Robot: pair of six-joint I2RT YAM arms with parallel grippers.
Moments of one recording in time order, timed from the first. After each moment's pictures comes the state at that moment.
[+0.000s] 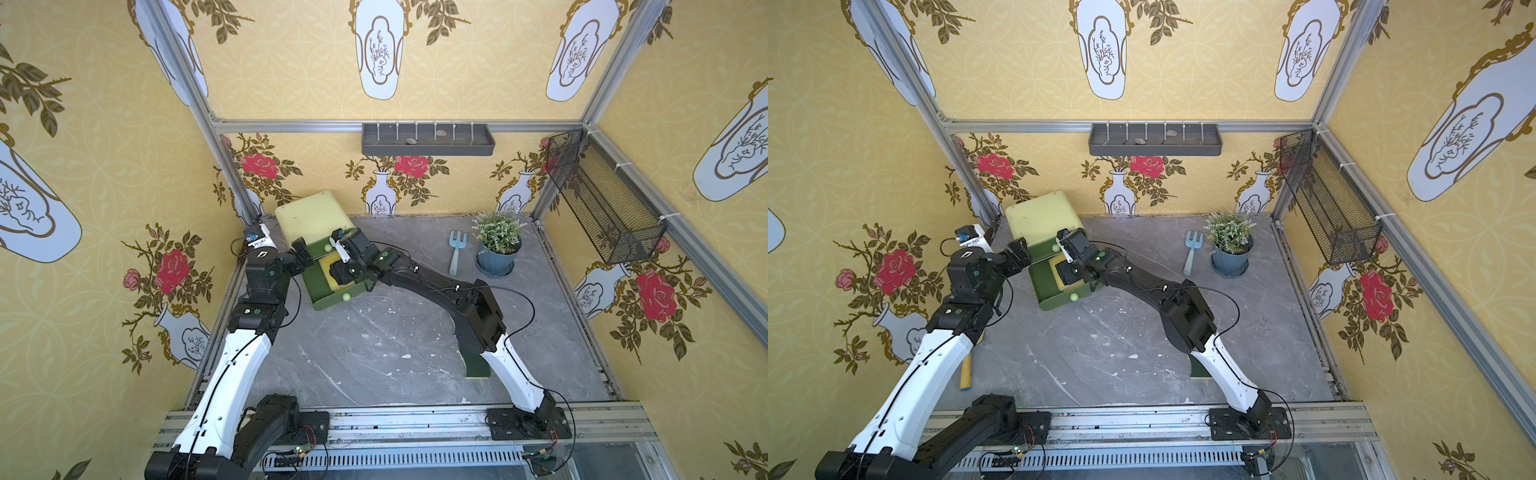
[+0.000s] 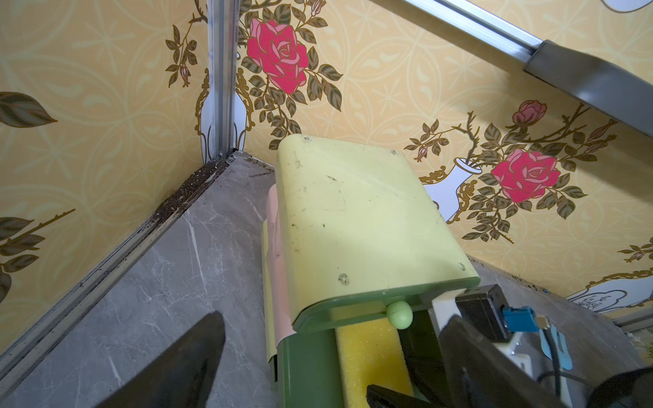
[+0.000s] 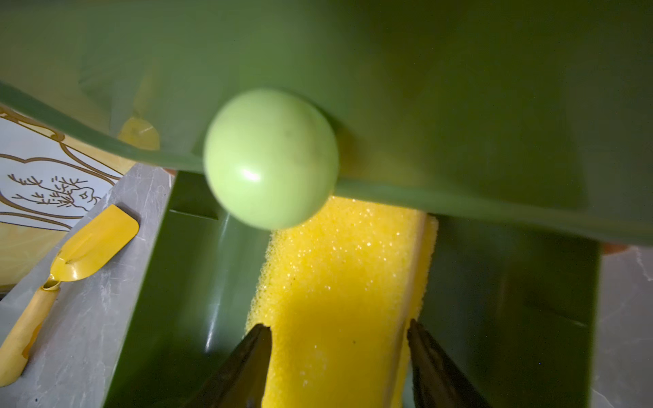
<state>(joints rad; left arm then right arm) -0.11 0.98 0.87 -0.18 -0.20 -0.41 0.99 2.37 2.17 -0.52 -0.04 0.24</state>
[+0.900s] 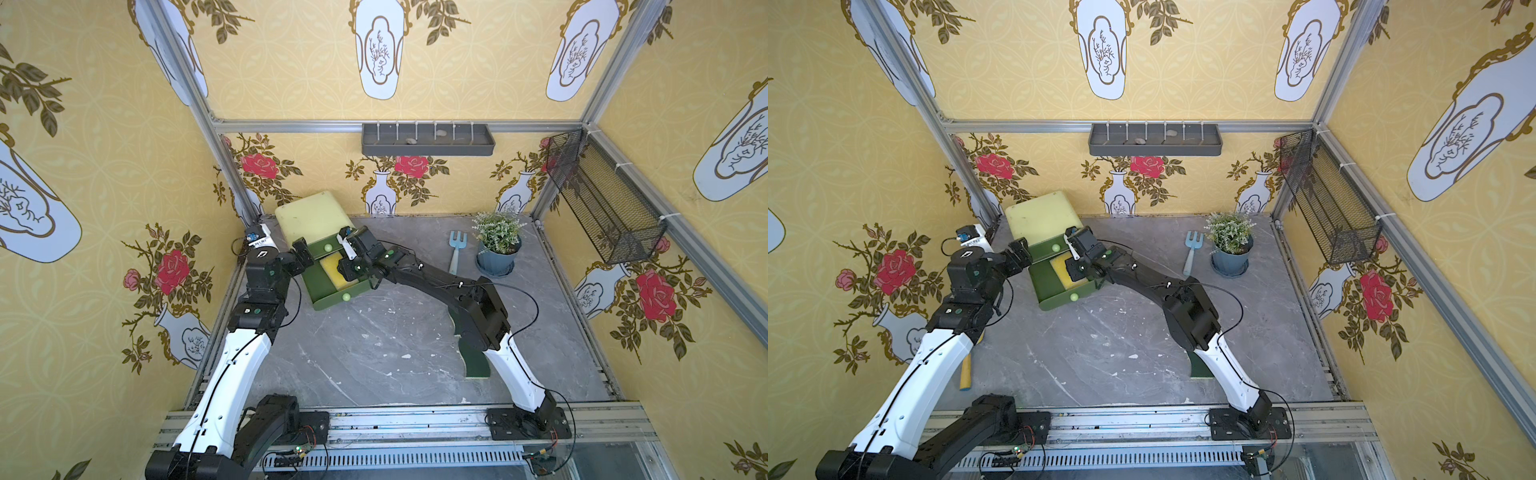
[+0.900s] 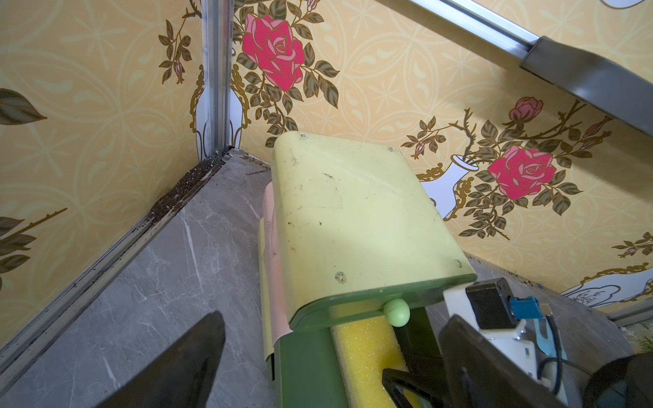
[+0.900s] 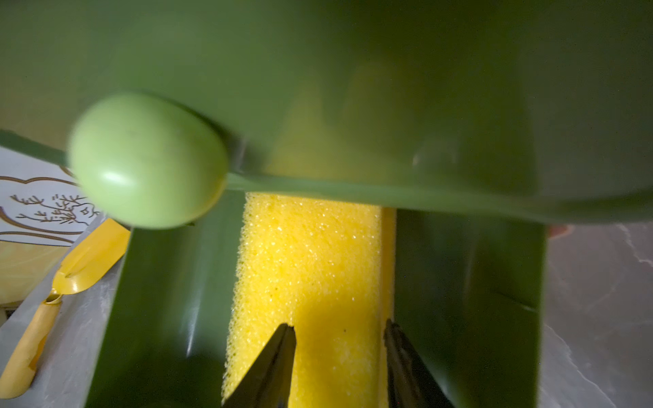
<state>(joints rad) -0.10 0.98 0.87 -0.18 -0.19 -0.41 0.96 2.35 2.11 -0.48 -0.08 0.28</state>
